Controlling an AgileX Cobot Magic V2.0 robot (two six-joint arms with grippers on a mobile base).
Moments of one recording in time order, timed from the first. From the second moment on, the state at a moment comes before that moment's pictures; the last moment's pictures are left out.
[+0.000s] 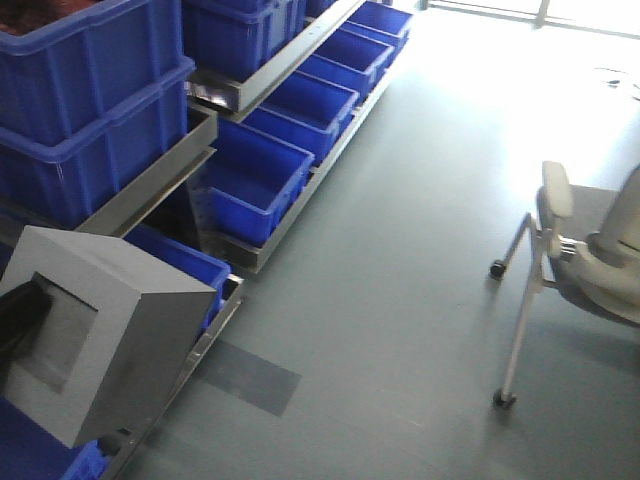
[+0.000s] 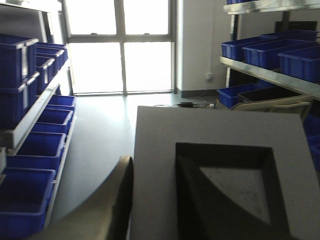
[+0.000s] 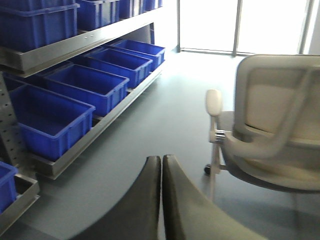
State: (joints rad) left arm -0.55 0.47 -0.40 0.05 0.01 -0.13; right arm -0.08 -0.02 0.03 0.01 0.22 0.01
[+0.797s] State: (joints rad) left arm -0.55 0.47 -0.40 0.05 0.01 -0.13; right arm -0.08 -0.02 0.03 0.01 0.22 0.01
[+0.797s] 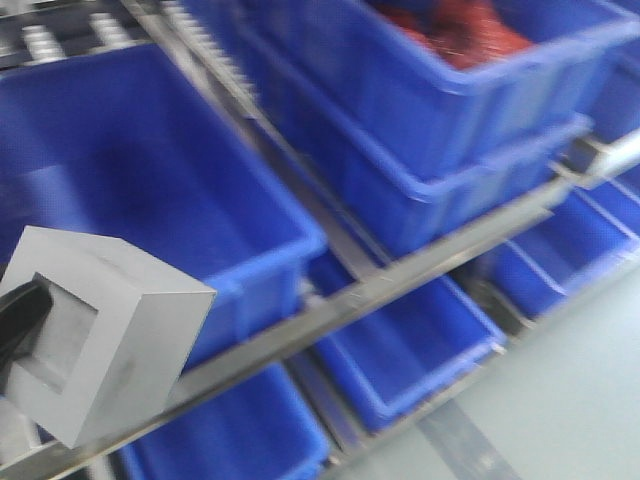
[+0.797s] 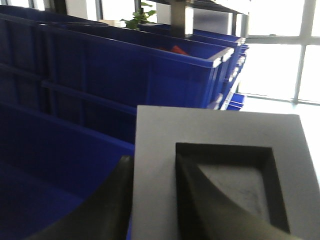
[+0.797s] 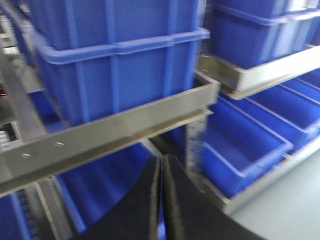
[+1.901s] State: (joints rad) left arm -0.55 0.47 -0.40 0.05 0.01 -0.13; right arm -0.08 -0.02 0.03 0.01 0.22 0.01
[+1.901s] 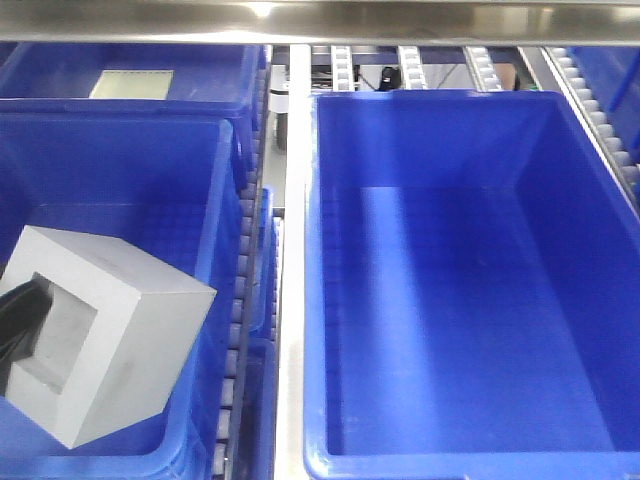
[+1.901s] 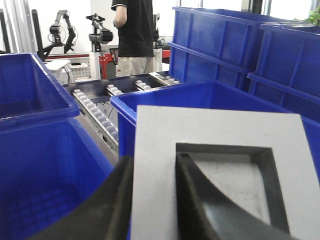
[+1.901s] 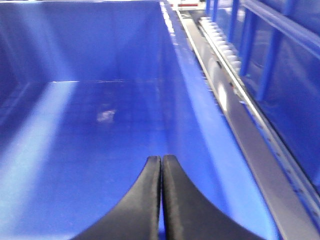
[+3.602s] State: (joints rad) left arm -0.55 0.47 -0.40 0.05 0.01 -0.13; right arm -0.08 -0.02 0.03 0.01 0.20 0.01
